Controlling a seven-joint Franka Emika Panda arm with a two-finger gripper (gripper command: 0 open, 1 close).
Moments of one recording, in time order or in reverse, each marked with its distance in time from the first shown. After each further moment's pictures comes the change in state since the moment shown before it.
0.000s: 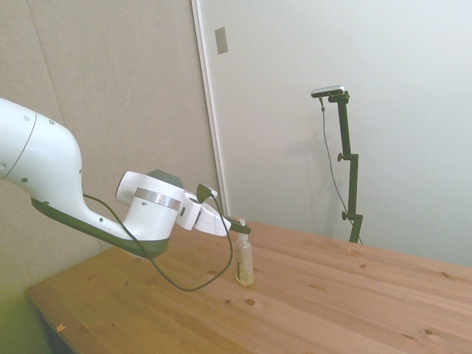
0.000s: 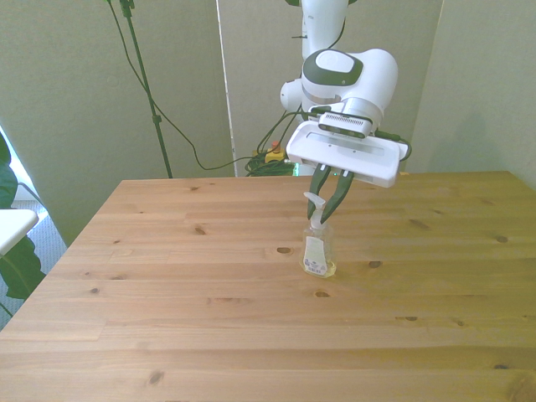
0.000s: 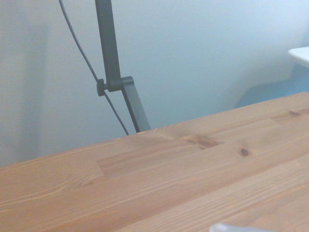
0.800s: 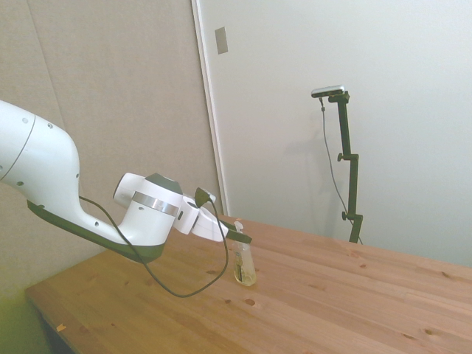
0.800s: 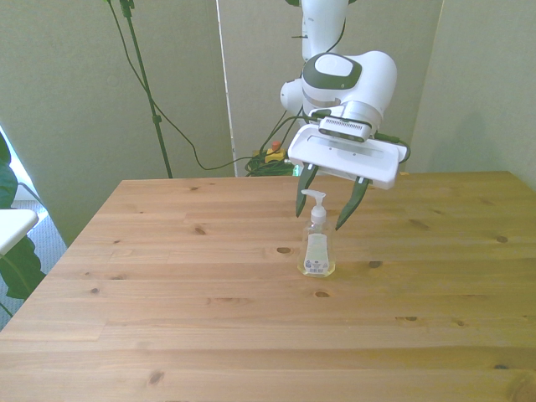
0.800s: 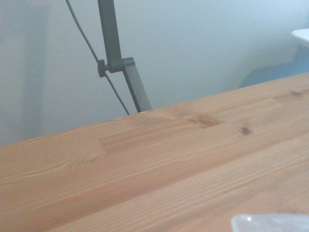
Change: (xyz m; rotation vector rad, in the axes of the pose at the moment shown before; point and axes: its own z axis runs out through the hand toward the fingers) arm -0.004 0.007 -0.002 -0.035 -0.051 0.007
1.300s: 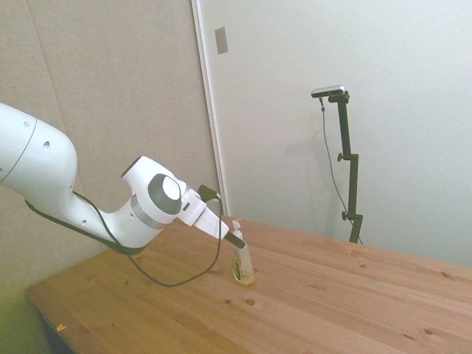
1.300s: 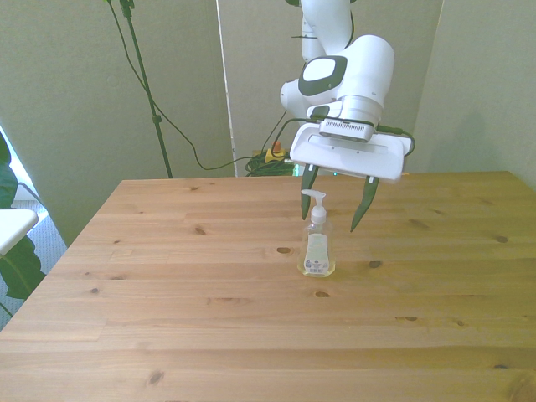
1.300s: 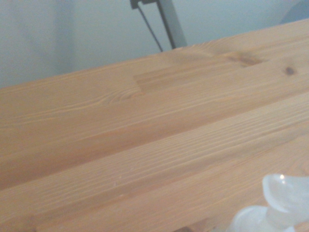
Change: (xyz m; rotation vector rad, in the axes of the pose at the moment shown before) arm 0.004 -0.014 -0.002 -0.093 -0.230 -0.041
